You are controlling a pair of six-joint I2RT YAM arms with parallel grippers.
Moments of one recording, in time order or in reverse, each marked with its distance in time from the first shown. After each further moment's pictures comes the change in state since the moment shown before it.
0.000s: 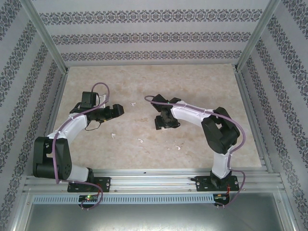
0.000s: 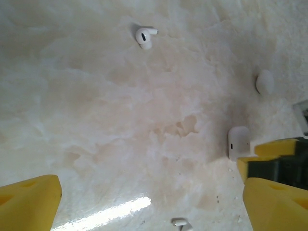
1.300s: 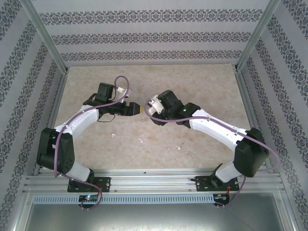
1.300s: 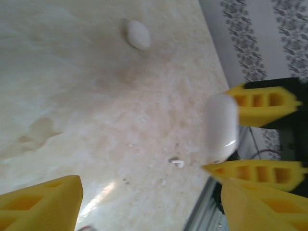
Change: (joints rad) left arm -0.234 0.105 0.199 0.004 0.286 0.085; right arm 0.066 -0.417 -0.161 0.301 -0.096 -0.645
